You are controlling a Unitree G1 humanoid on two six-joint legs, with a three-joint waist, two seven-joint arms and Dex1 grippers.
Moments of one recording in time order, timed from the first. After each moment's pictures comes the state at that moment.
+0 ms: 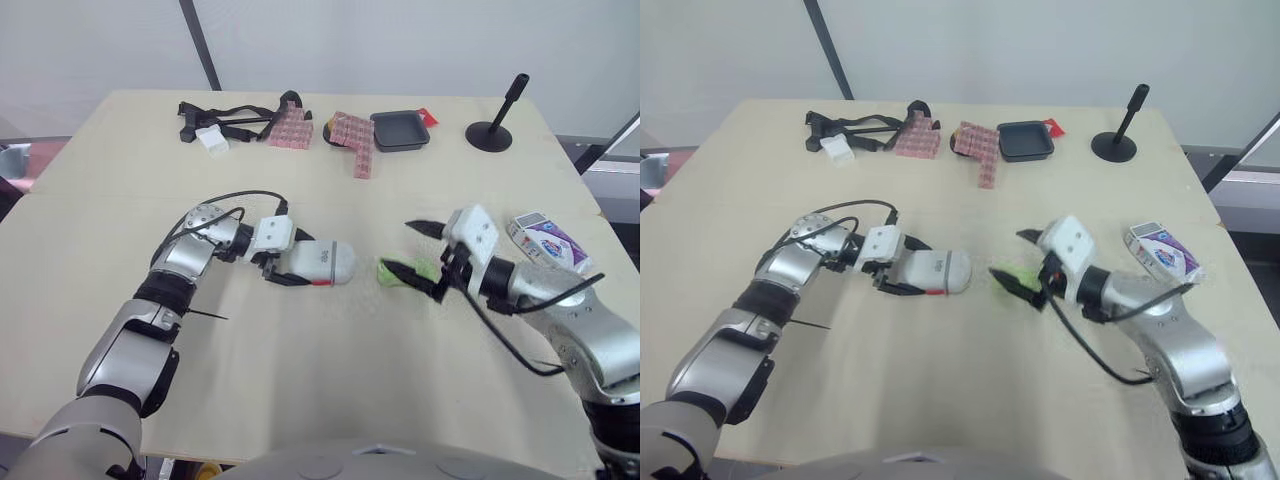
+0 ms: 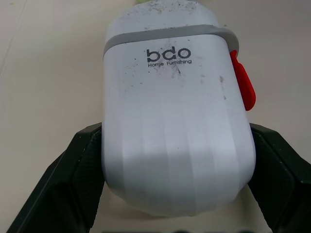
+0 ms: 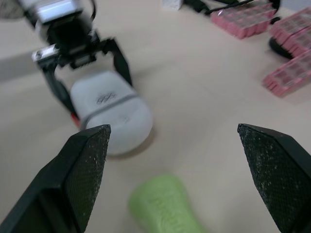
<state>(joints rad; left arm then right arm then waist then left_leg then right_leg) -0.69 0.45 -0.31 0.59 -0.05 -0.28 -1.40 -0.14 -0.53 -0.06 -0.60 0.53 0.75 0.62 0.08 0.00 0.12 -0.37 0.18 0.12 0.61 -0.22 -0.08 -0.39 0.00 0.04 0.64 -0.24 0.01</state>
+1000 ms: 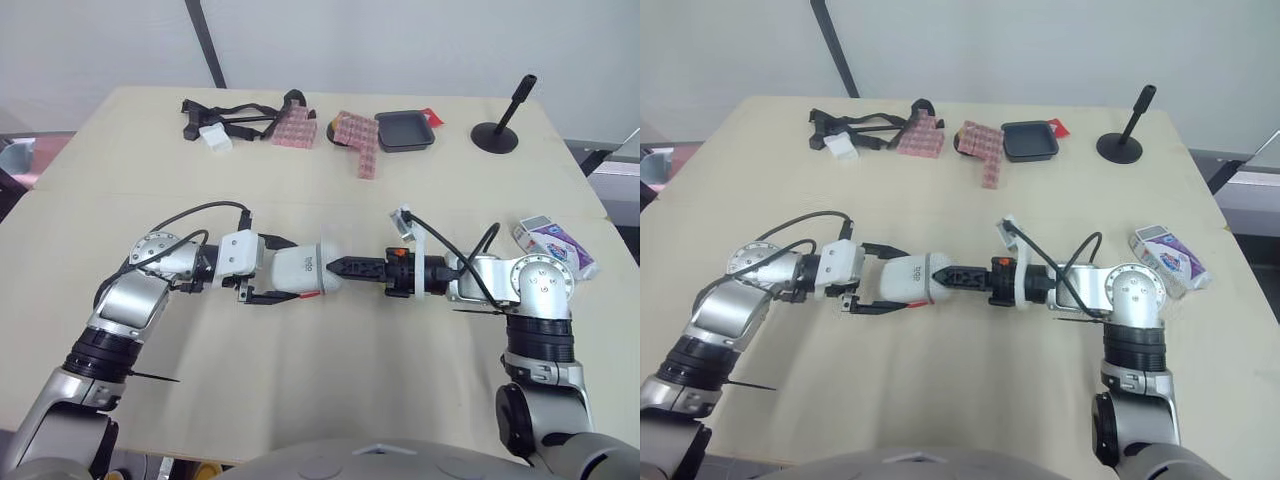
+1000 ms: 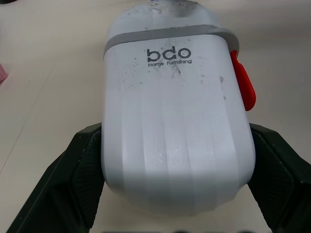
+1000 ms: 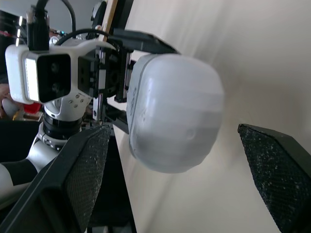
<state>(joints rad) -0.32 0.64 -0.16 -0.02 -0.23 -0.05 -1.27 -0.46 -0.20 -0.17 -0.08 1.48 1.55 0.00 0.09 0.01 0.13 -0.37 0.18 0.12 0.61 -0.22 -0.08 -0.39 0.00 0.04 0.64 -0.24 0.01</state>
